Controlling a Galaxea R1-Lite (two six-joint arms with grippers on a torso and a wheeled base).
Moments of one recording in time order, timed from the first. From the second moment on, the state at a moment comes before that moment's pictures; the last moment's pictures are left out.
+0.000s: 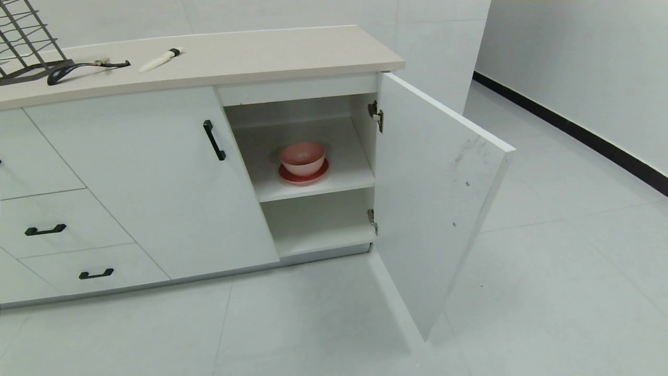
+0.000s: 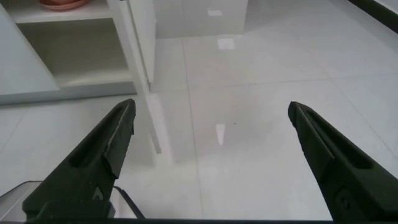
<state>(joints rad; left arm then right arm) 0.00 0.00 0.00 0.00 -0.03 0.01 0.00 0.00 0.00 0.00 0.05 -0.03</state>
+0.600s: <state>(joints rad) -0.01 0.00 0.00 0.00 -0.03 0.00 0.00 0.00 0.00 0.00 0.04 -0.02</state>
